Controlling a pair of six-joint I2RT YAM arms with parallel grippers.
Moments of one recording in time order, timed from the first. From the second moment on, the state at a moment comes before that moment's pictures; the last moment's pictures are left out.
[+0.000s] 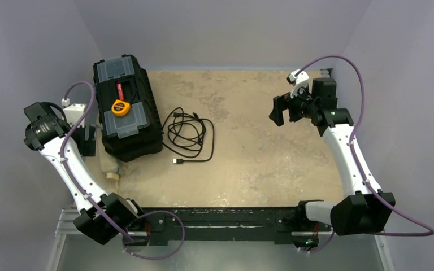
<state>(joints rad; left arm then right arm) 0.72 1.16 1.41 -1.28 0.11 0.59 0.06 1.25 1.22 -0.62 -0.40 -0.23</state>
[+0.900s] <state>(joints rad) 0.69 1.32 1.08 -0.89 0.45 0.93 0.06 1.27 1.25 -0.66 -0.41 -0.25</state>
